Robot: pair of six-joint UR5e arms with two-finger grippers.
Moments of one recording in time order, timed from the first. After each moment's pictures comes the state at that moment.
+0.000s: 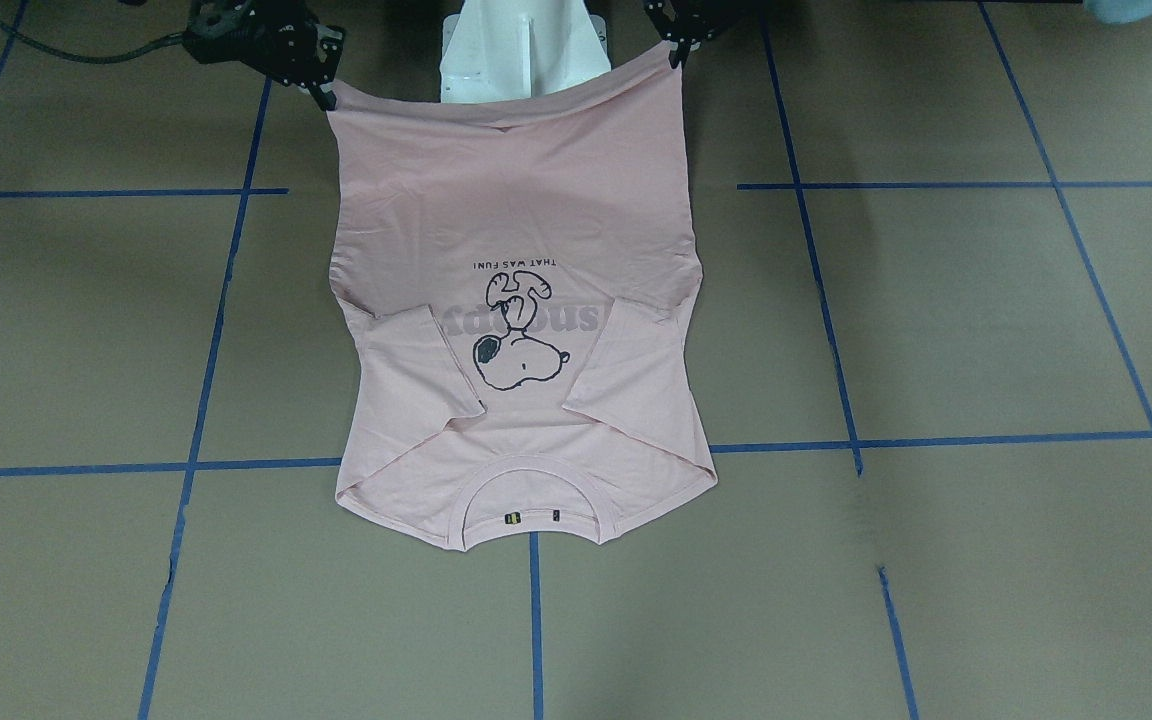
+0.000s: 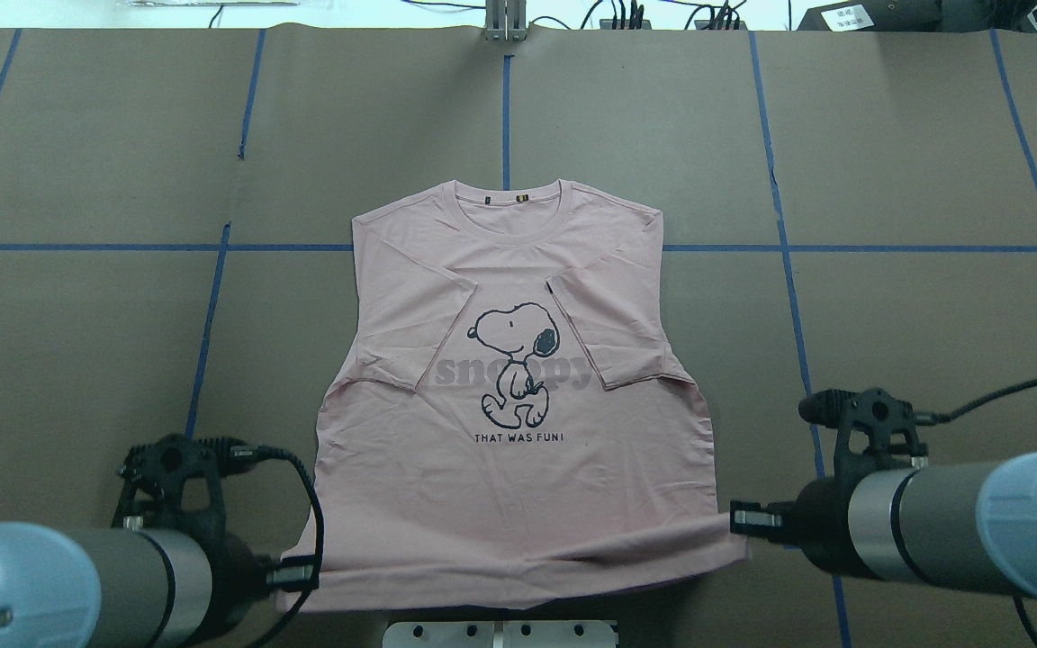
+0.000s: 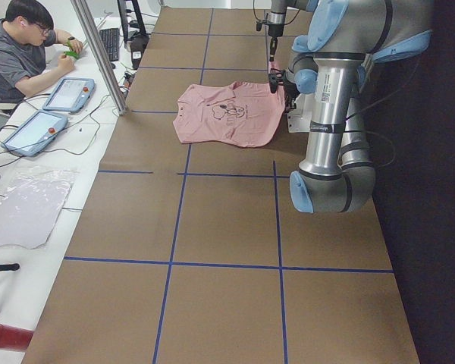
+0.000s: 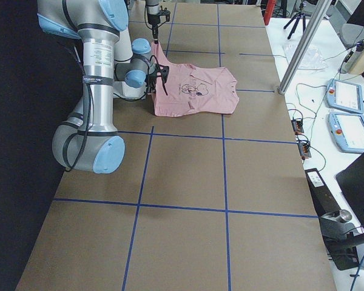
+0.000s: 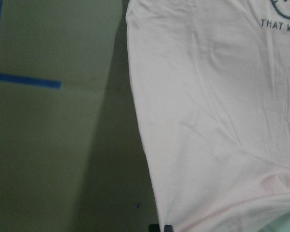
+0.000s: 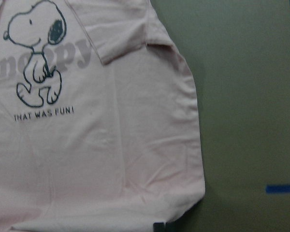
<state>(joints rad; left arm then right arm) -0.18 -1.82 -2.44 -1.33 -1.61 -1.53 0.29 -1.60 2.38 -1.36 1.70 1.50</state>
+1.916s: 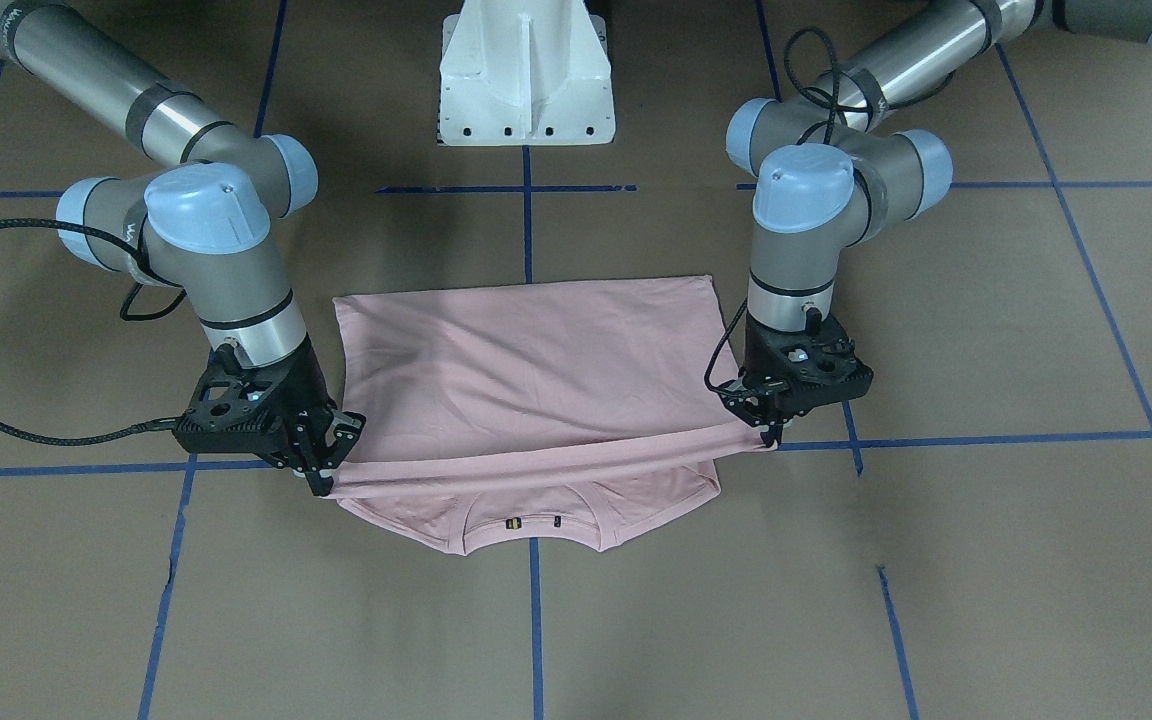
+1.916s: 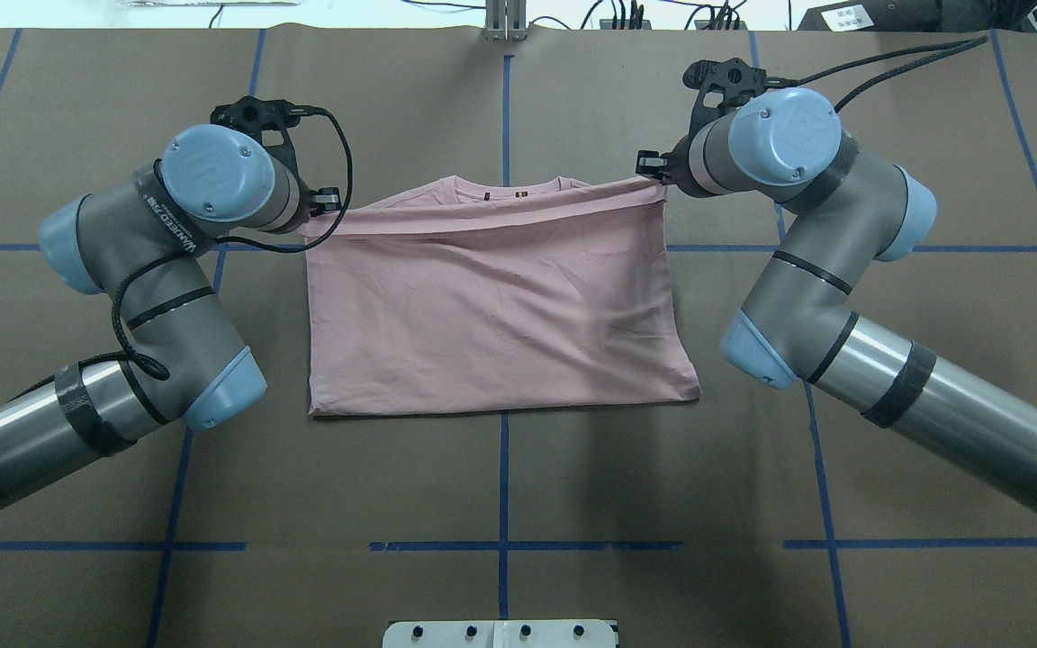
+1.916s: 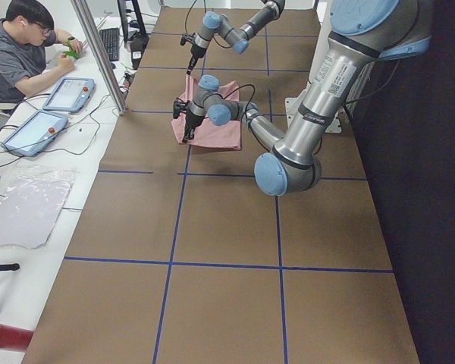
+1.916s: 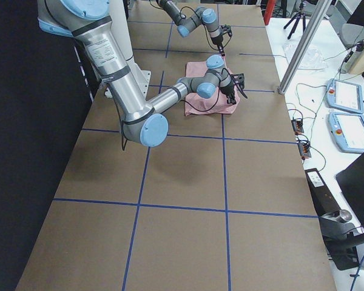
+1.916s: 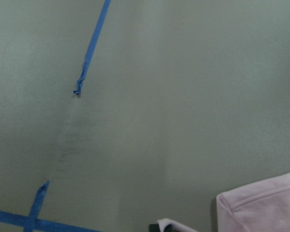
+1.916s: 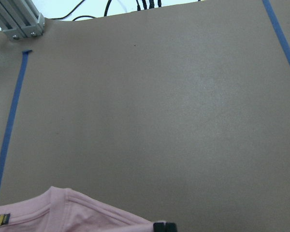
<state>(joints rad) -0.70 -2.13 -1.55 -1.82 -1.61 -1.23 0.75 -1.00 1.48 -1.10 1.68 1.19</state>
